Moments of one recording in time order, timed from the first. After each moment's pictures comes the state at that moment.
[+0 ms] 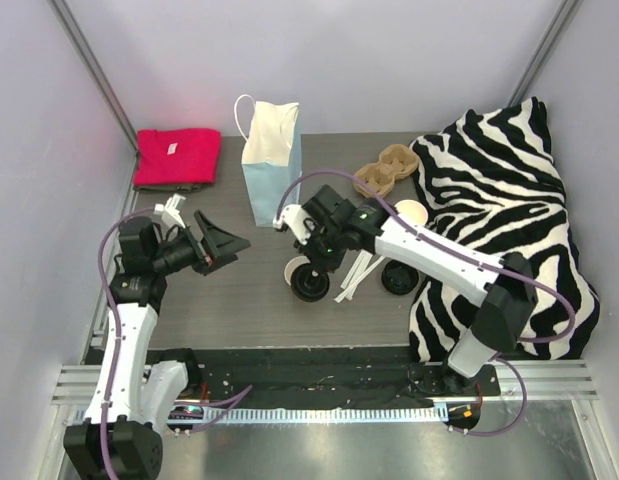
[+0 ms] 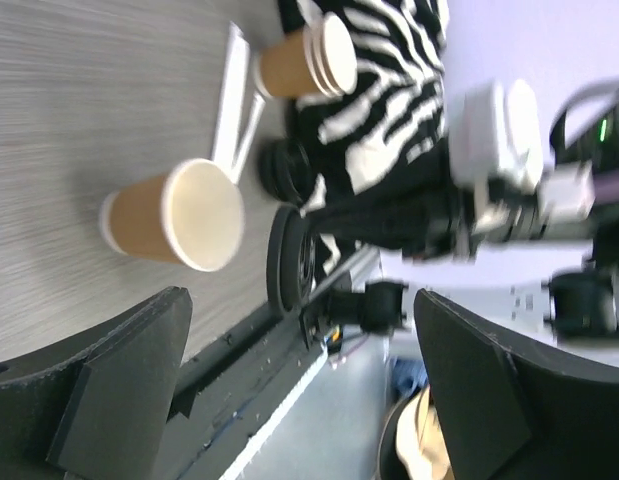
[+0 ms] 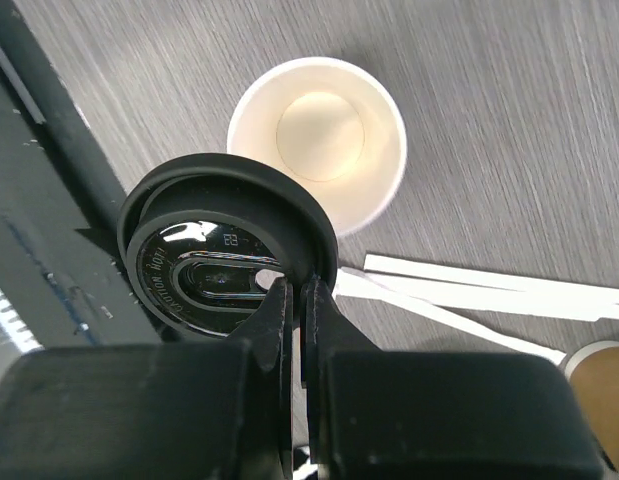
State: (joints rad) left arm 0.02 0.81 0.72 -0.35 0.91 -0.78; right arm 0.86 1.60 1.48 -0.89 -0.19 -0.23
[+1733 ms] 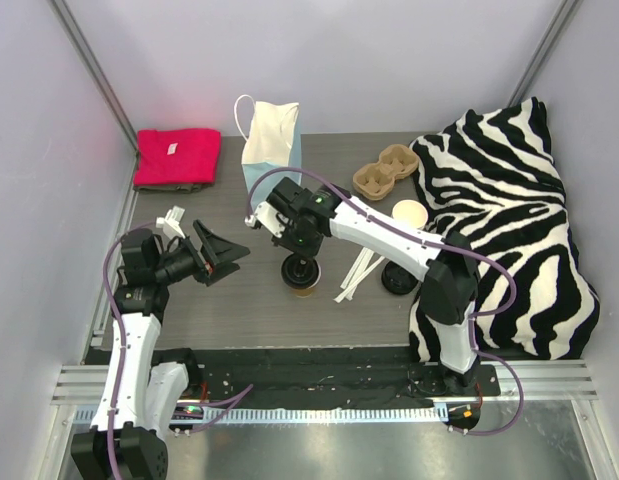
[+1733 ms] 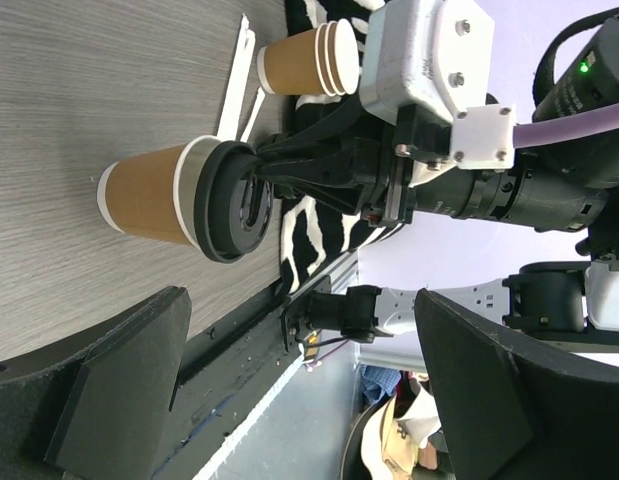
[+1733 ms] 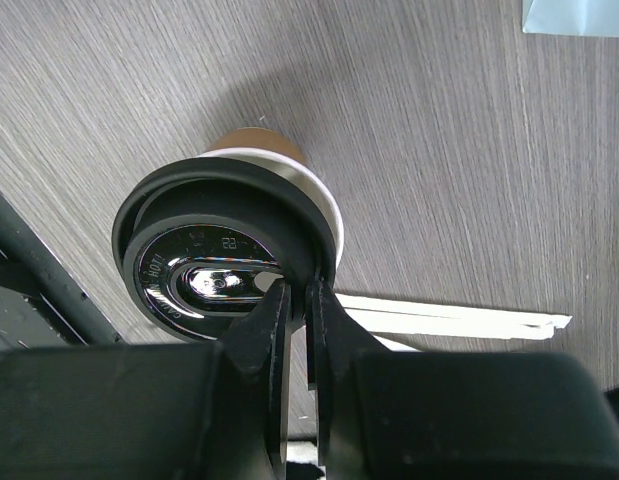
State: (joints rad) left arm 0.11 0.75 0.61 -0.33 0.95 -0.87; right arm 0.93 1.95 1.84 -1.05 -0.01 -0.31
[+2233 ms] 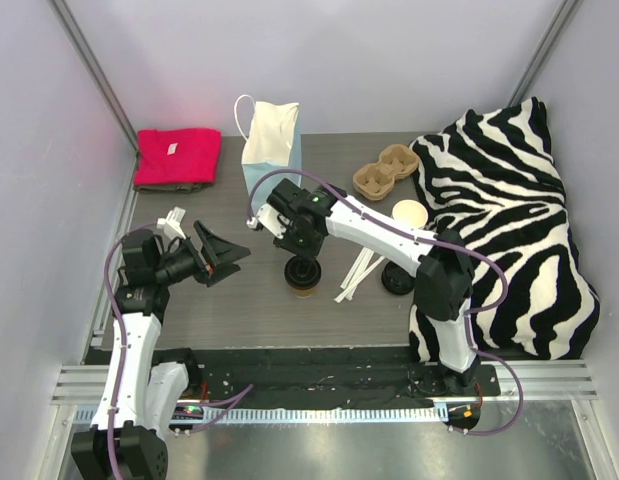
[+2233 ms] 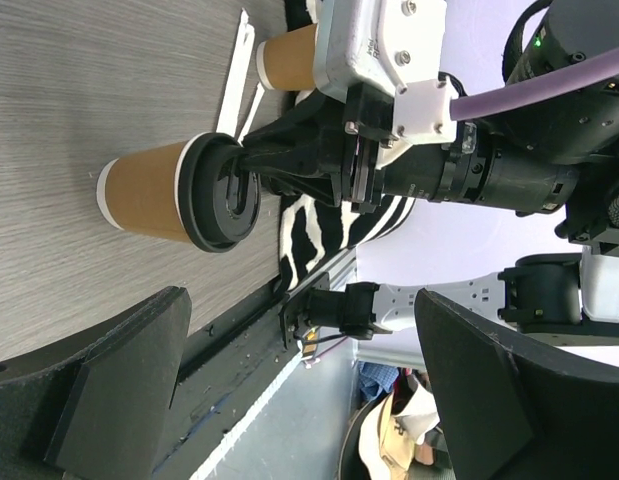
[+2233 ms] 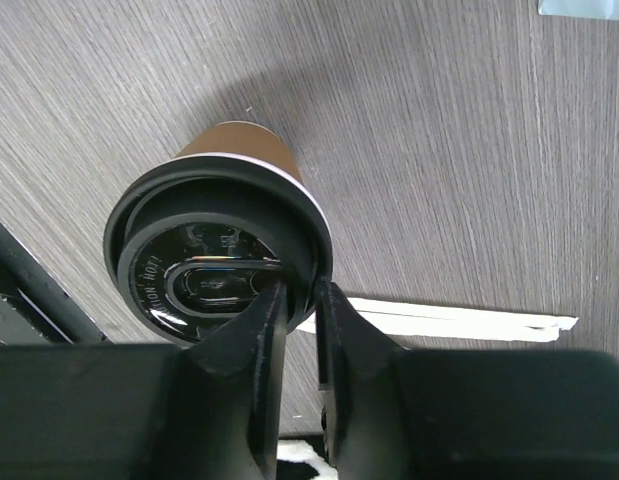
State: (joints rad) left arm 0.11 0.75 0.60 -0.32 0.96 -0.87; right arm 0.91 1.99 1.84 -1.06 -0.01 -0.33
